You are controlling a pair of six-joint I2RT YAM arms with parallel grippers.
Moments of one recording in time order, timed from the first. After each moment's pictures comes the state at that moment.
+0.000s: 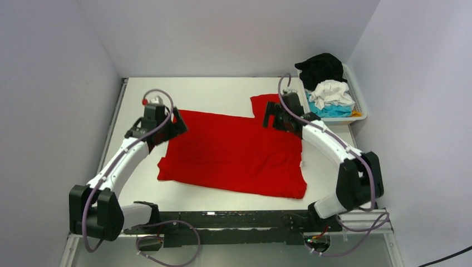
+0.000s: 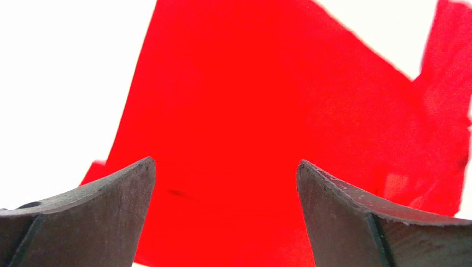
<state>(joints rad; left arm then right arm) -0.20 1.20 0.83 -0.45 -0.04 -0.62 0.38 1.45 1.03 -0.42 0.08 0.47</state>
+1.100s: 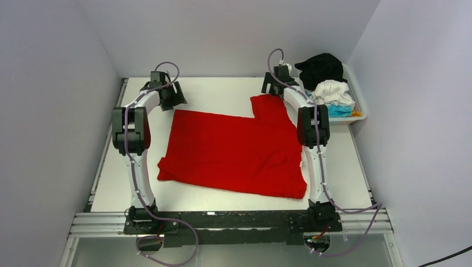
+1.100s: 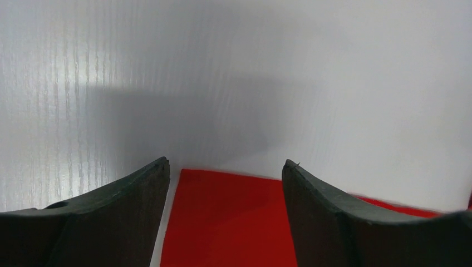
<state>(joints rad) 0.00 2.22 1.71 -0.34 0.18 -0.38 0.18 2.51 2.10 -0.30 0.16 0.34</state>
